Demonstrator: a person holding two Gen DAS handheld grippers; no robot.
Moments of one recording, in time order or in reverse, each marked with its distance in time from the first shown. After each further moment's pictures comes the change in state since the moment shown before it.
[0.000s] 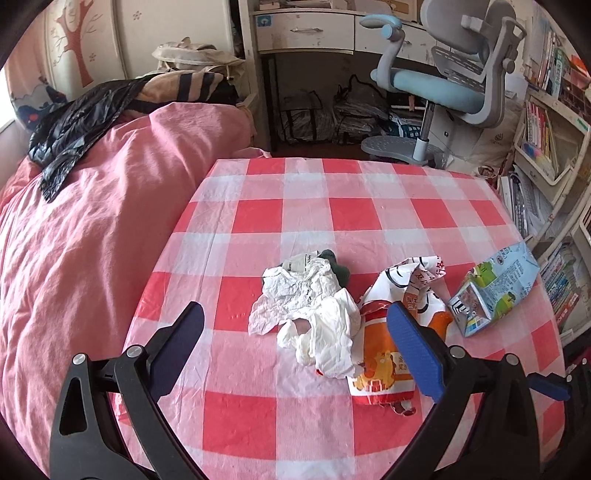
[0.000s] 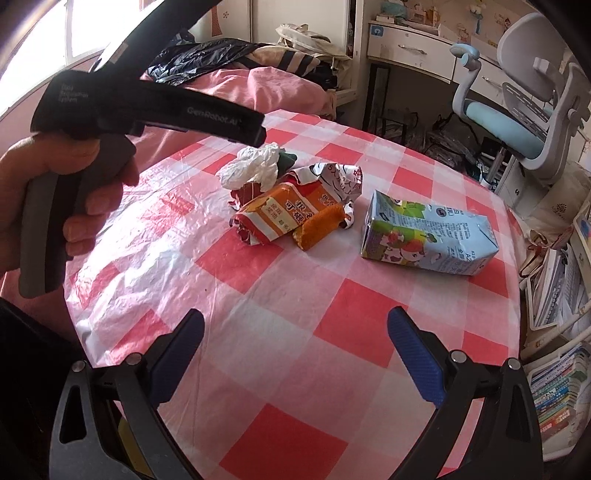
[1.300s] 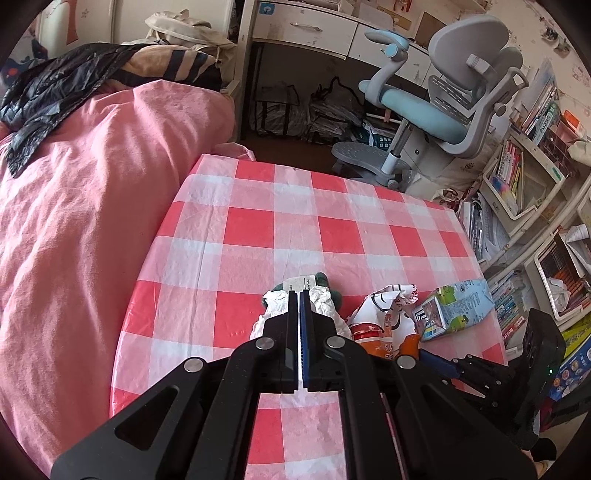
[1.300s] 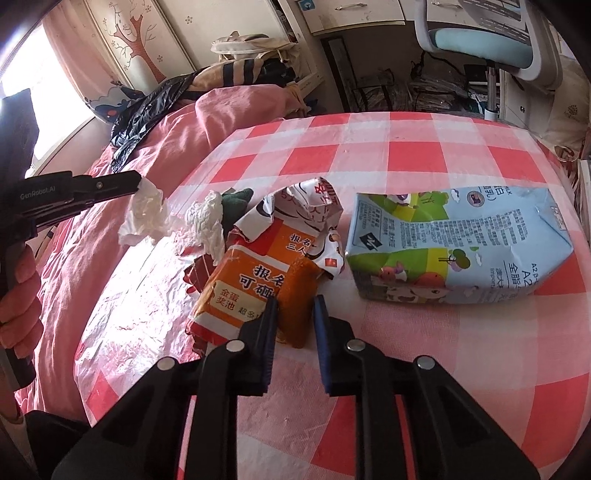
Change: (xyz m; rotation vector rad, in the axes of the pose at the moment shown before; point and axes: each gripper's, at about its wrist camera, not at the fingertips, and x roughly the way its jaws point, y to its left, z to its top) left arm -0.004 0.063 0.030 -0.131 0.044 -0.247; right arm 0.058 -0.047 0.035 0.346 0.003 0.165
